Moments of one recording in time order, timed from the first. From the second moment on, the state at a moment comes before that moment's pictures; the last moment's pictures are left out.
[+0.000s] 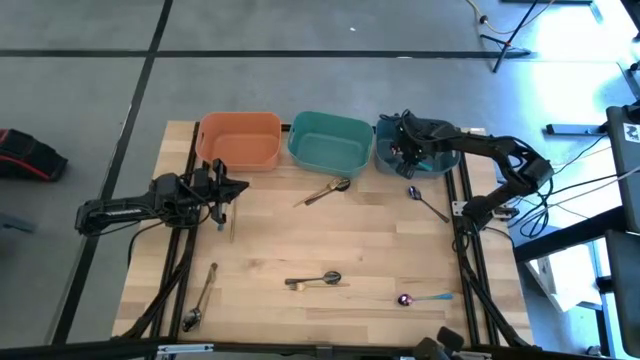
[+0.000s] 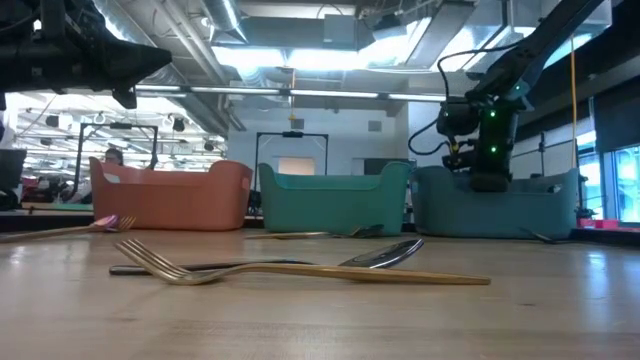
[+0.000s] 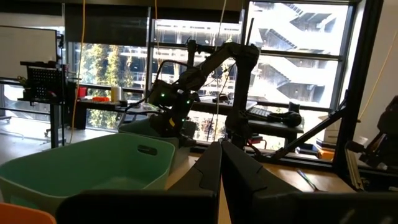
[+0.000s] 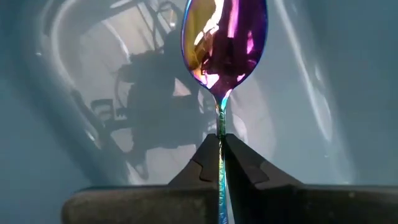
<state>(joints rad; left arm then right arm) 0.17 0.01 0.01 0.23 -0.04 -0.10 -0.83 1.52 0.82 -0.58 0.17 -0.37</state>
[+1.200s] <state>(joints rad) 0.17 0.11 0.01 0.25 0.07 -0.10 0.17 1.17 0.92 -1.00 0.05 0.40</state>
